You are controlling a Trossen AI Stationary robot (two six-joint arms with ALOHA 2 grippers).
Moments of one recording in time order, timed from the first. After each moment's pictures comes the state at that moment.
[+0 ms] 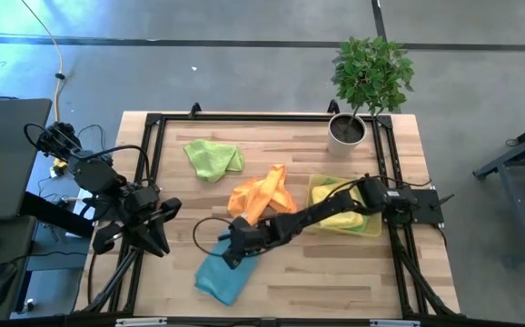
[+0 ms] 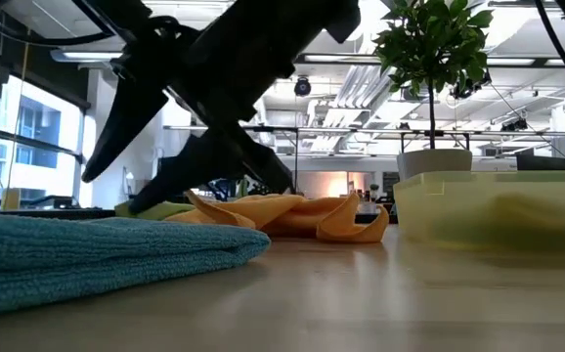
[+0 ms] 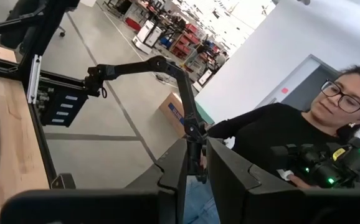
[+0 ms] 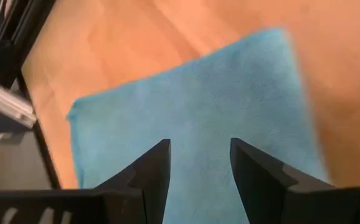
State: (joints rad) left arm -0.51 0.86 1.05 -0.22 0.18 -0.66; right arm 0.30 2.31 1.77 -0.29 0.06 1.06
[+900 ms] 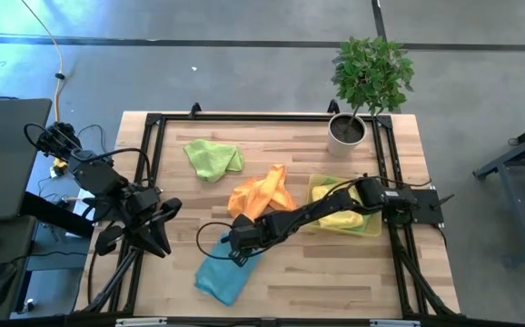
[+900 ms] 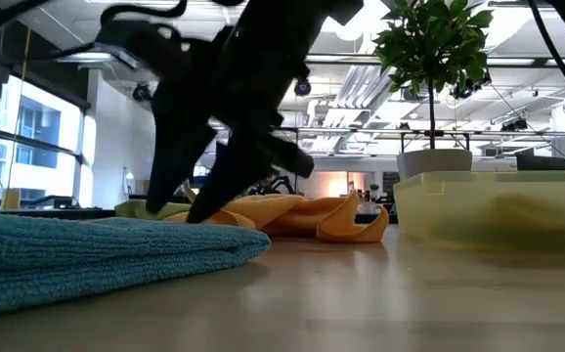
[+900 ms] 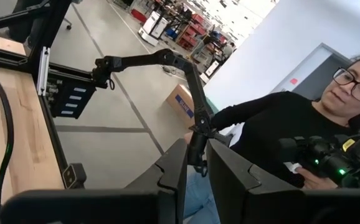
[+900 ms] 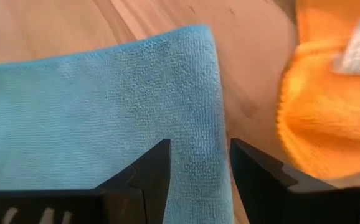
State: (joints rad) left arm -0.51 0.86 1.05 -0.27 0.18 -0.63; right arm 0.29 2.33 1.86 -0.59 0.12 0.89
